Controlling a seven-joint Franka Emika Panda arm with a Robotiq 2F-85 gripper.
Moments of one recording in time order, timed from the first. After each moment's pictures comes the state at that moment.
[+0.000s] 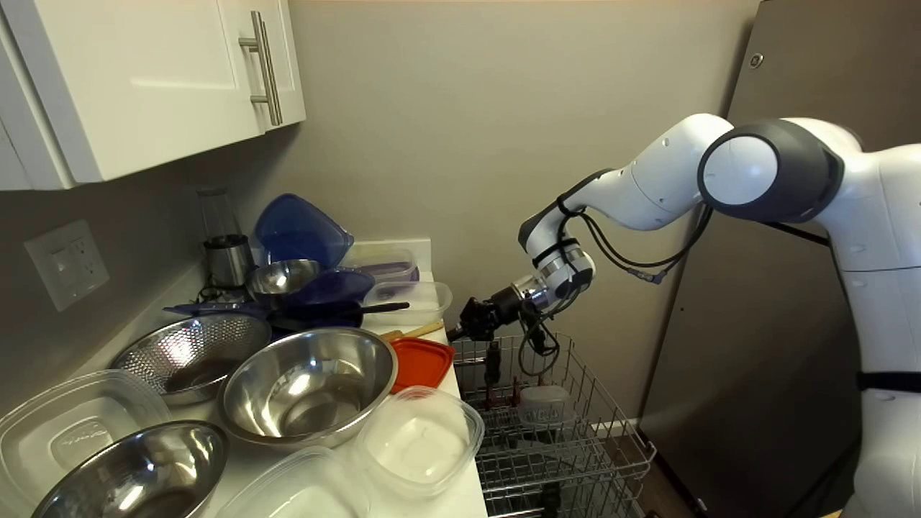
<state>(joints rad) 0.16 0.52 0.10 -1.94 1.45 2.05 -0.93</state>
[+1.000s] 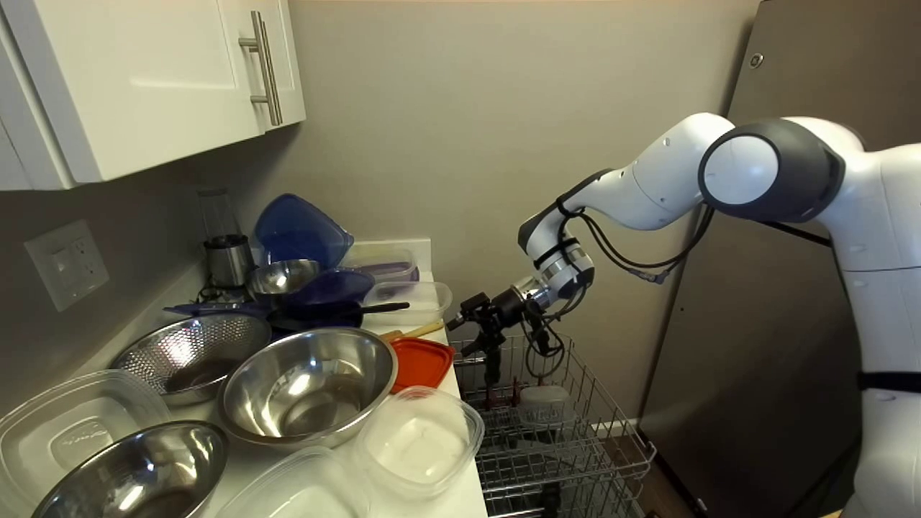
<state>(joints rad) 0.16 0.51 0.09 -1.94 1.37 2.00 -0.89</state>
